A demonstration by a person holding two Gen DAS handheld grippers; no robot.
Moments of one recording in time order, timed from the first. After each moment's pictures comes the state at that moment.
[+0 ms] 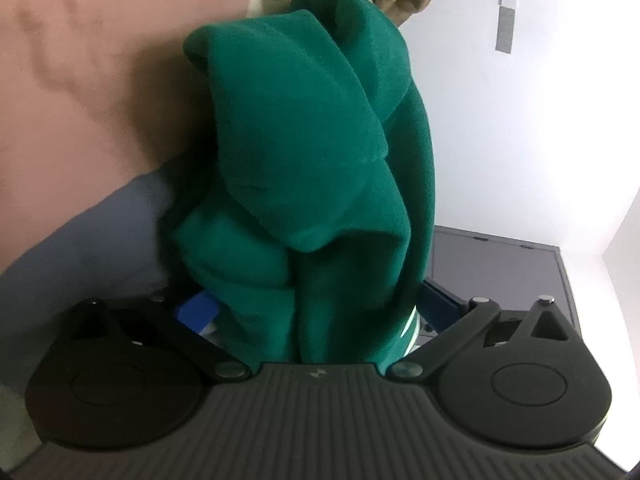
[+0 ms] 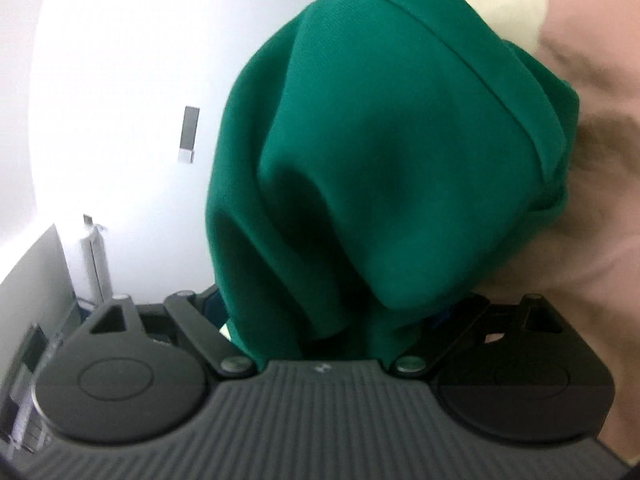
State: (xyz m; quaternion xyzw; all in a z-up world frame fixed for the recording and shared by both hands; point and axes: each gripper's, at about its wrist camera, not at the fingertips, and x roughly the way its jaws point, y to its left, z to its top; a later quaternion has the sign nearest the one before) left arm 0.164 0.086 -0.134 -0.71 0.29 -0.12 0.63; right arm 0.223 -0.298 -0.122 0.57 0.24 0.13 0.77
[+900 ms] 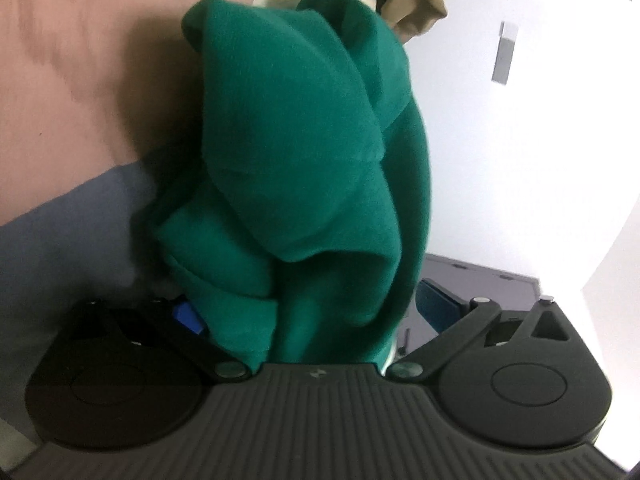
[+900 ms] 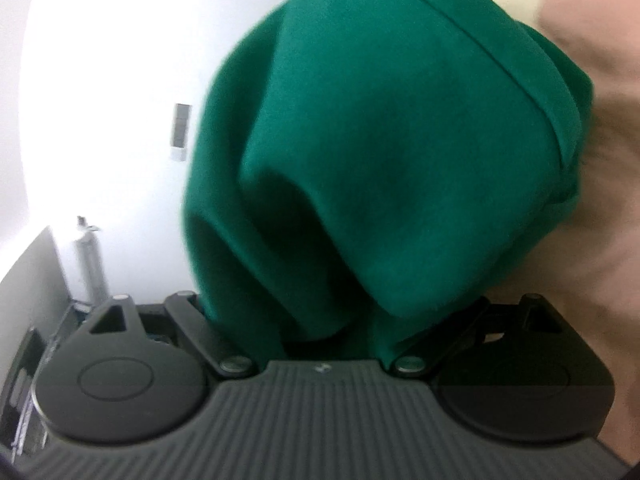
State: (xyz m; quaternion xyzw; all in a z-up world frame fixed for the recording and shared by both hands) left arm 0.160 0.062 -0.139 -0.75 0.25 -0.11 0.60; right arm 0.225 -0.291 -0.131 0.58 0.26 0.12 0.76
